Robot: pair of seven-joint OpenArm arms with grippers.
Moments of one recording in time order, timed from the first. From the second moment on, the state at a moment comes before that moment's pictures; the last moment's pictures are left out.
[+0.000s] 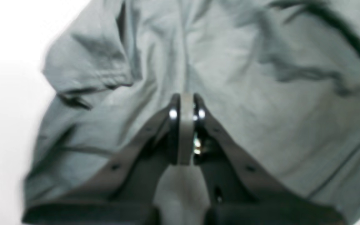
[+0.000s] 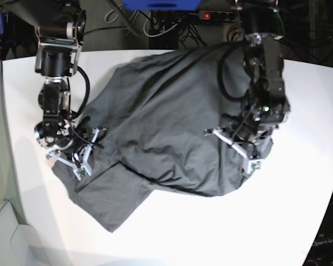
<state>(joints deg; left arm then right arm) -3.2 -0.7 -4.3 99.8 -10.2 -1.3 62.5 15.5 5.9 11.4 67.9 -13.7 35.0 -38.7</state>
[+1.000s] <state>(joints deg) -19.3 -5.1 -12.9 64.5 -10.5 -1.7 49.4 16.4 6.4 11.6 63.0 -12.8 34.8 -32.7</state>
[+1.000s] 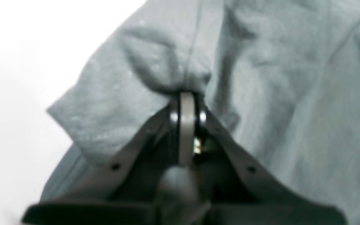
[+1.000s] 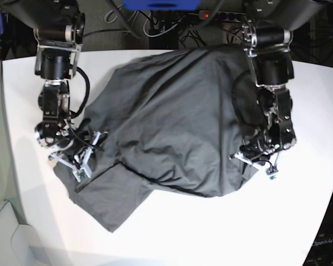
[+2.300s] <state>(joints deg) -14.4 -9.6 0.1 84.3 -11.0 -1.7 69.6 16.6 7.1 11.7 61.9 -11.8 34.8 -31.6</state>
